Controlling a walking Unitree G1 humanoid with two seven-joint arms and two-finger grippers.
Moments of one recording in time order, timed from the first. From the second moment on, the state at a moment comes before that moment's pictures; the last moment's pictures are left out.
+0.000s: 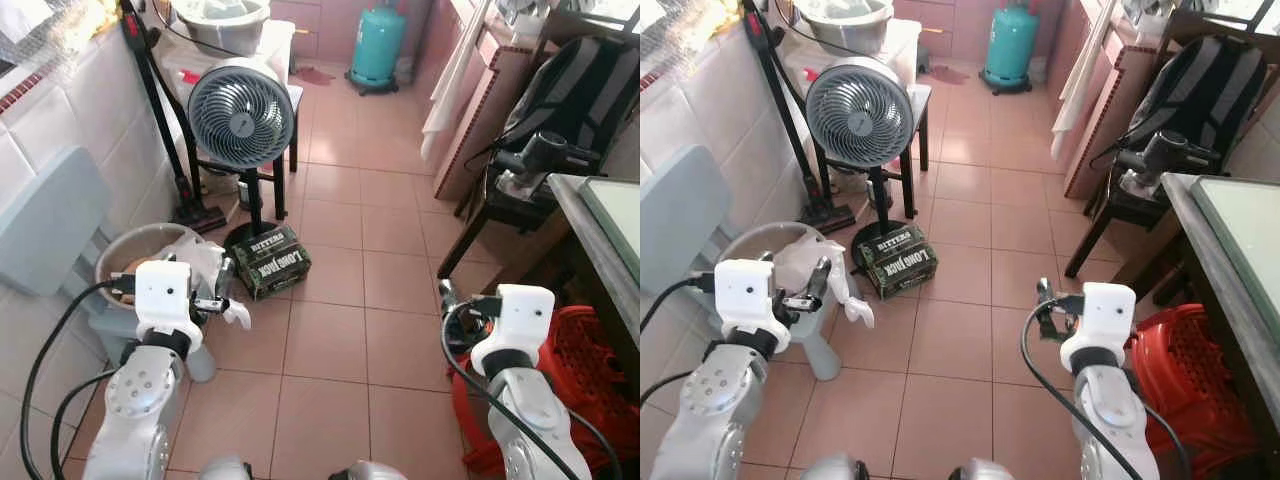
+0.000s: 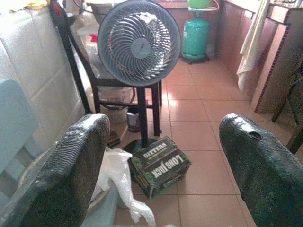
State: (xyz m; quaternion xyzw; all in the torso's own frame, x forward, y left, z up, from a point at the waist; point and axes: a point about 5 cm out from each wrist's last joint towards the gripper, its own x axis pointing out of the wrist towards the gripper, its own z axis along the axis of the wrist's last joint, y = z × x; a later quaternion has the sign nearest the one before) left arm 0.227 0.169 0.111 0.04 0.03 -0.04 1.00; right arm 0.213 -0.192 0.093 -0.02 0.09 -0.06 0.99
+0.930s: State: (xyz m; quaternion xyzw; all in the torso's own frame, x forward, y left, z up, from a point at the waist) left arm 0.251 0.139 0.125 0.01 0.01 -0.09 1.00; right arm 0.222 -0.198 0.093 -0.07 0.08 -0.07 0.99
